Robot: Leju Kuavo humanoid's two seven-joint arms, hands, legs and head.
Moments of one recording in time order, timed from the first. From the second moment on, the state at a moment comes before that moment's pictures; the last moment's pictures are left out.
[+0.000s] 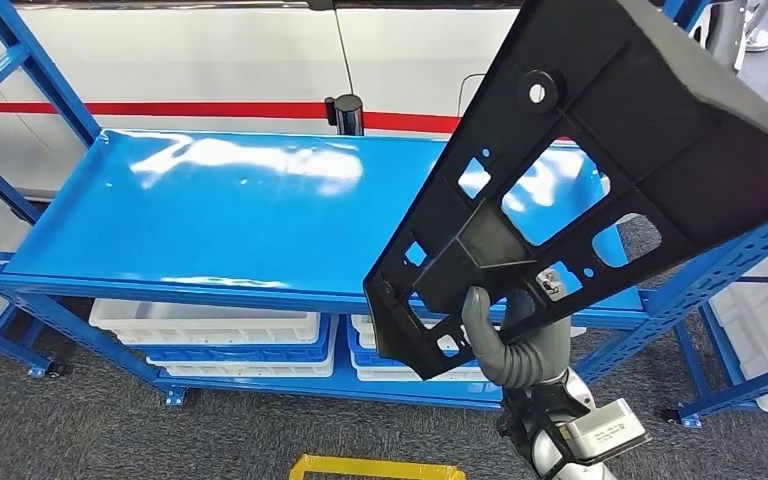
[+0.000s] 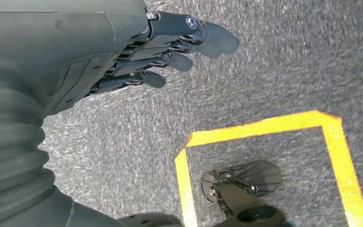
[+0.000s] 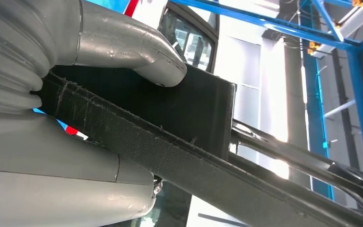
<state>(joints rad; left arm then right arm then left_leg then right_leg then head) -0.06 -0.11 0.63 -0.21 -0.94 0.28 -0.25 -0.05 -0.12 0.55 -1.98 0.05 -0.32 -0.43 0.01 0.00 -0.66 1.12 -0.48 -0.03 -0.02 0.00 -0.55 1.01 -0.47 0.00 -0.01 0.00</state>
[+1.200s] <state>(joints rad) -0.06 -0.11 0.63 -0.21 -0.95 0.28 -0.25 0.01 -0.08 0.52 -2.00 0.04 -0.34 -0.48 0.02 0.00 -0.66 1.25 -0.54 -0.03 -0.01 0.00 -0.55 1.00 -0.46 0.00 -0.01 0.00</state>
